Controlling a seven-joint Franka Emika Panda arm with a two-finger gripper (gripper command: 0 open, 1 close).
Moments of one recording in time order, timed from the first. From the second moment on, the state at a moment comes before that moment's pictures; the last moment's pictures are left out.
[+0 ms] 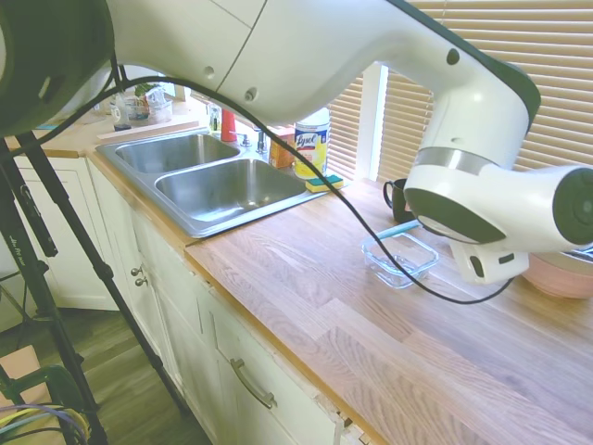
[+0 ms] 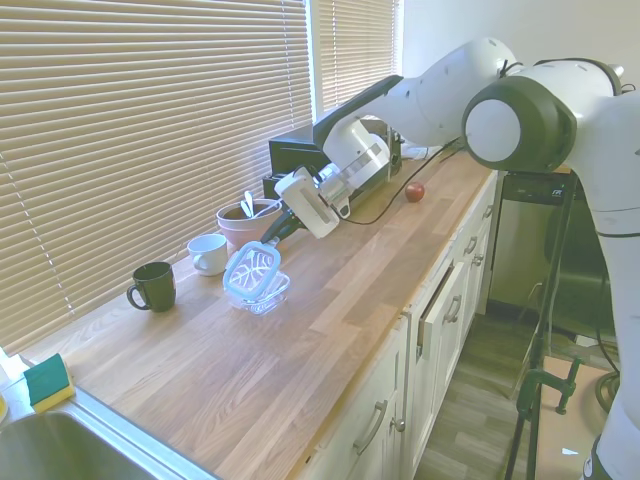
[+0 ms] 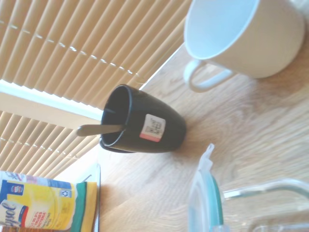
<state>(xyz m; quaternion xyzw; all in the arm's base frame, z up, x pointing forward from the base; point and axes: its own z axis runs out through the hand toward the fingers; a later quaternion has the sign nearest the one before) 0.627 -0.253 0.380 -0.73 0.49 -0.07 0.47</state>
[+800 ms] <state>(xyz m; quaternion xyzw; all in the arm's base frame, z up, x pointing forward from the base) 0.641 -0.170 0.440 -0.80 0.41 -0.10 0.43</state>
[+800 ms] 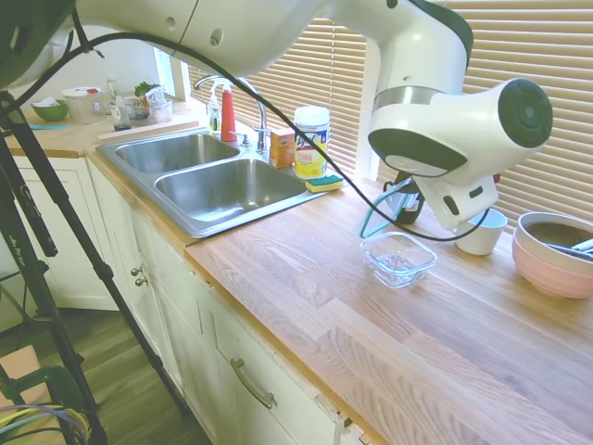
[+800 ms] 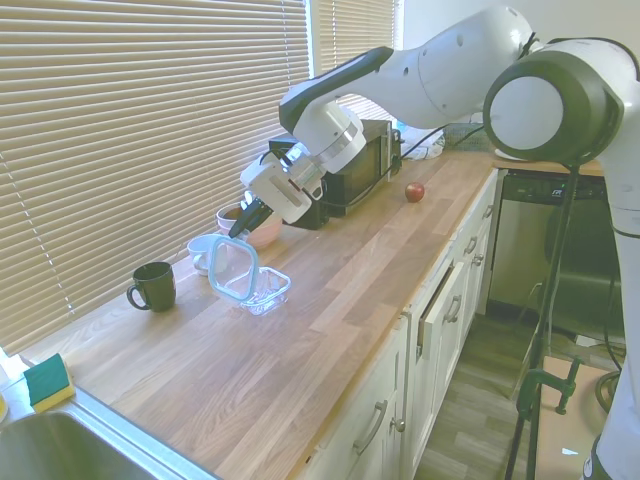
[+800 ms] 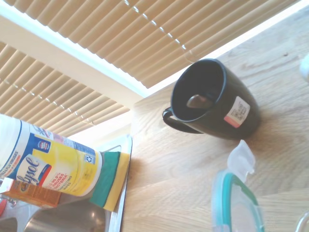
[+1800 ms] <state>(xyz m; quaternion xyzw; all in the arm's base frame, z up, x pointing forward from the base) 0.599 0.026 0.443 -0.90 0.28 -0.31 0.16</state>
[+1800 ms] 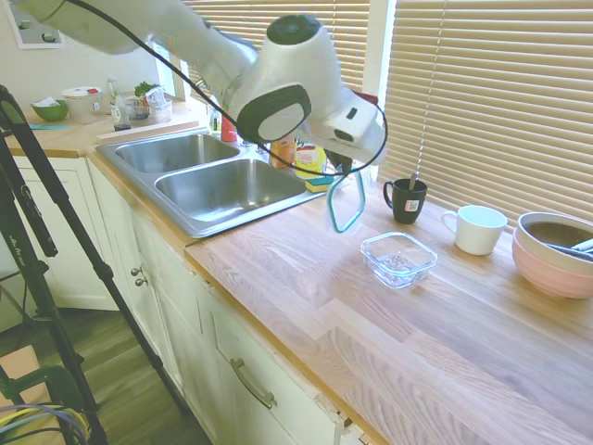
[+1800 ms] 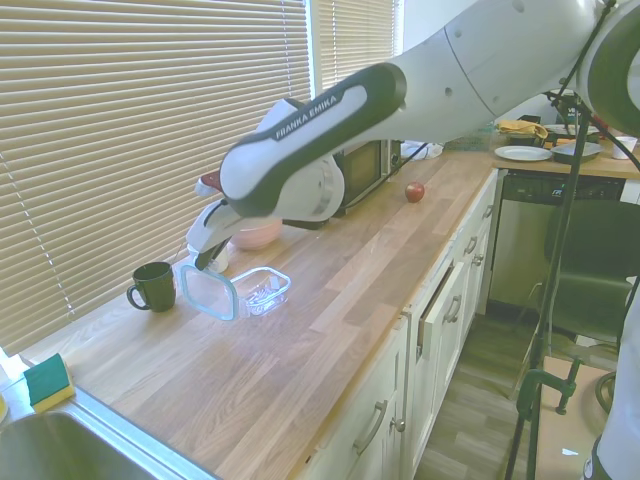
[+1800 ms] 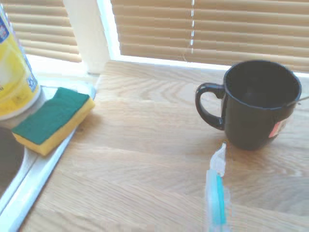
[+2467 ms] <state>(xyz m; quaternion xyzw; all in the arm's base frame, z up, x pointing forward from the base) 0.546 0.125 0.376 -0.92 0.18 -0.33 0.08</state>
